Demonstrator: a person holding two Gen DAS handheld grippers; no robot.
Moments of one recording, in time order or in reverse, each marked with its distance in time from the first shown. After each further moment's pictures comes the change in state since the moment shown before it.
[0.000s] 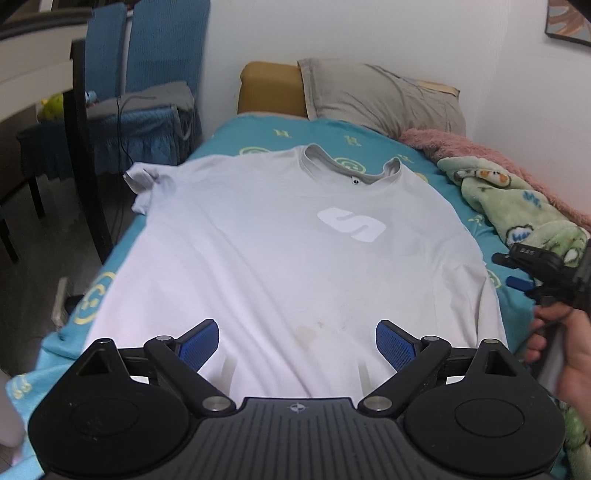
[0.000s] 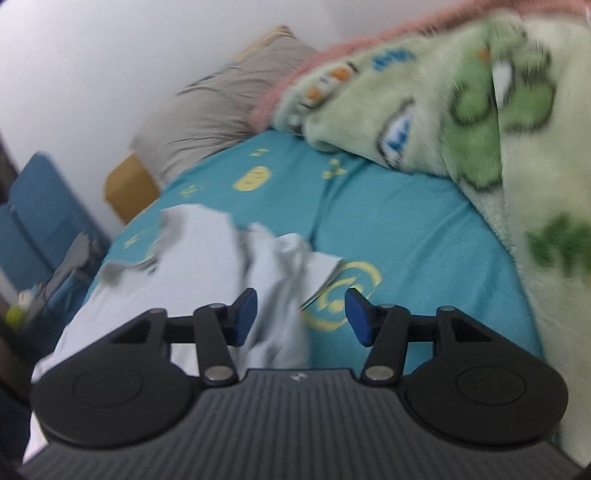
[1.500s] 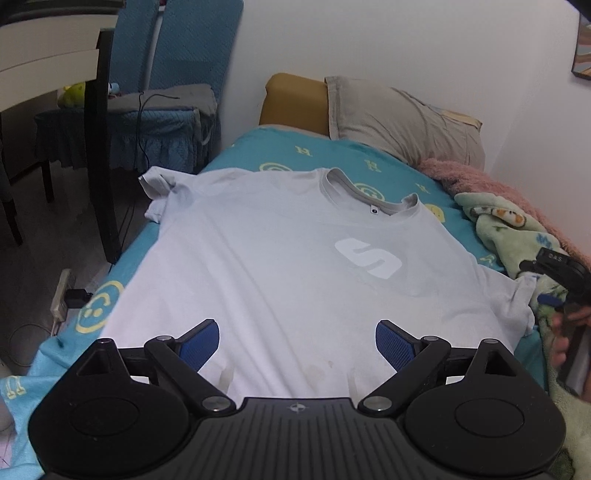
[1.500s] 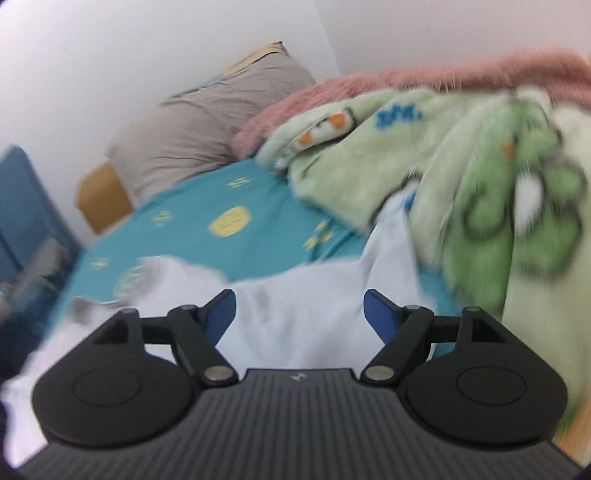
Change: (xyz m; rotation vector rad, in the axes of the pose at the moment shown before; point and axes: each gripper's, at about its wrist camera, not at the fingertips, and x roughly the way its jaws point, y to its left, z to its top) left arm -0.006 0.013 0.017 -0.096 -0.068 0.029; right arm -0.017 0.031 0.045 -0.079 -0.014 -0.058
